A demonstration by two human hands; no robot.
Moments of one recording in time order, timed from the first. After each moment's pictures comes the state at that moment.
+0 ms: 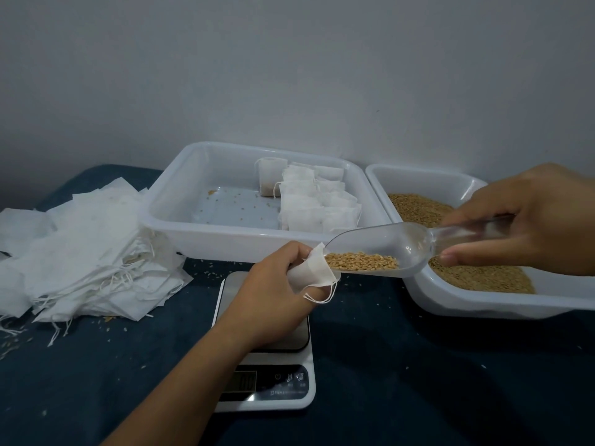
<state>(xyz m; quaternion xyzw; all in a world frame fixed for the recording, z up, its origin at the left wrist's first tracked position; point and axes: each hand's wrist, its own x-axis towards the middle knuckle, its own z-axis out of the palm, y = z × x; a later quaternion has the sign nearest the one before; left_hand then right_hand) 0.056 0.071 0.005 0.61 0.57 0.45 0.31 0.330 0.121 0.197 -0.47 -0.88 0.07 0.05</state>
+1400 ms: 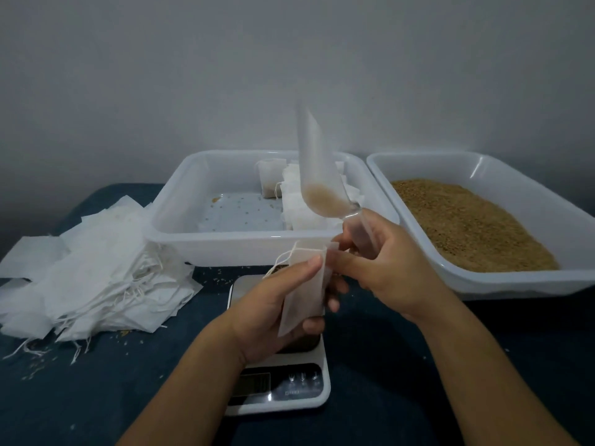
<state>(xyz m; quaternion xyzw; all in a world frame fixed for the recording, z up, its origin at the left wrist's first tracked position) 0.054 0.061 0.018 0.39 0.28 0.46 0.75 0.238 0.128 0.041 -0.29 -0.70 0.52 0.40</state>
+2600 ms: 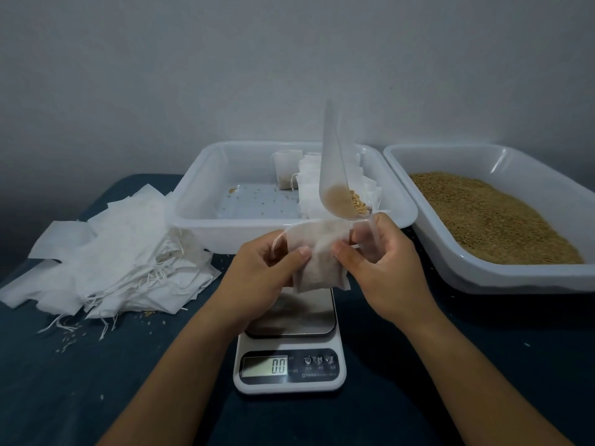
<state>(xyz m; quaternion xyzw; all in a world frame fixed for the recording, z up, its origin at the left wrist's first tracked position) 0.020 0.063 0.002 0.51 0.49 0.55 0.44 0.214 0.114 0.007 -0.38 -0.69 0.38 0.48</state>
